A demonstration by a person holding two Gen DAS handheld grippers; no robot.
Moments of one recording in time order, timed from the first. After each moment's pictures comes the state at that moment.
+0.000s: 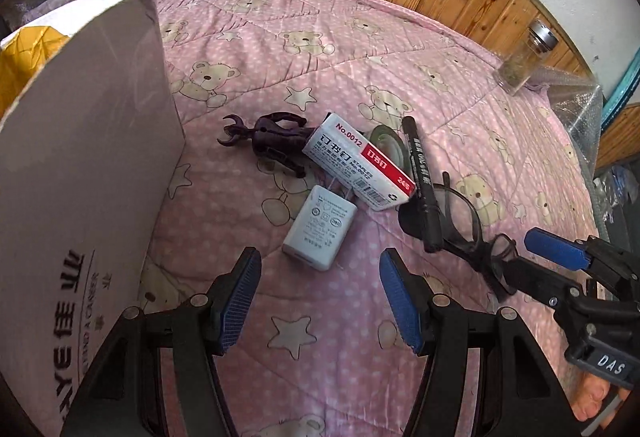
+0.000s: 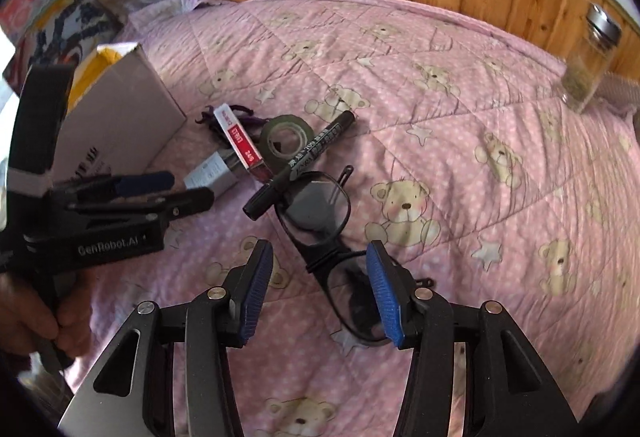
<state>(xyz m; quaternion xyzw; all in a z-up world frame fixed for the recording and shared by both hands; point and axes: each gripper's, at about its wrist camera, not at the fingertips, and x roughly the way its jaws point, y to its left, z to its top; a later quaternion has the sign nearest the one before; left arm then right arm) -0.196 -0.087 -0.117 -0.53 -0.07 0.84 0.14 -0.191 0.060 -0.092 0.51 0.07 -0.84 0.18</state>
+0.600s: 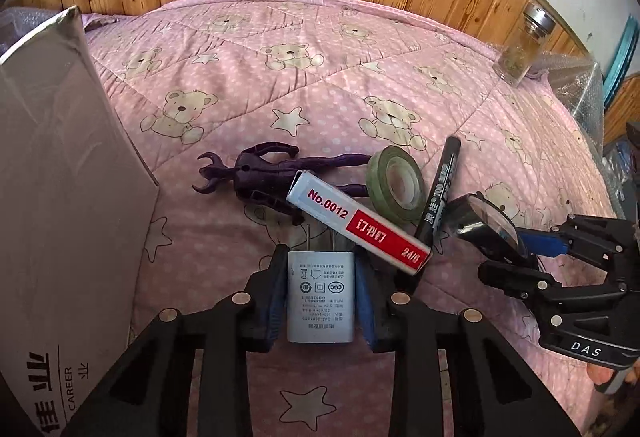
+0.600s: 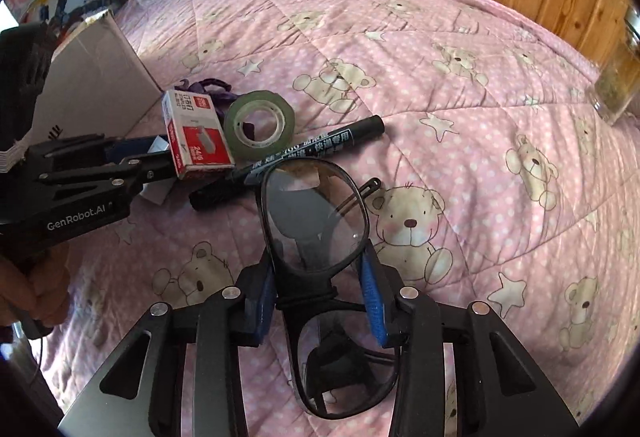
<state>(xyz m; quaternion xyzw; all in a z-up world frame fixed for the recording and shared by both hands) -0.212 -0.085 -0.128 -0.50 -0.02 0.85 0.15 -0.216 0.078 -0.130 0.52 0.05 -0.83 0.20</state>
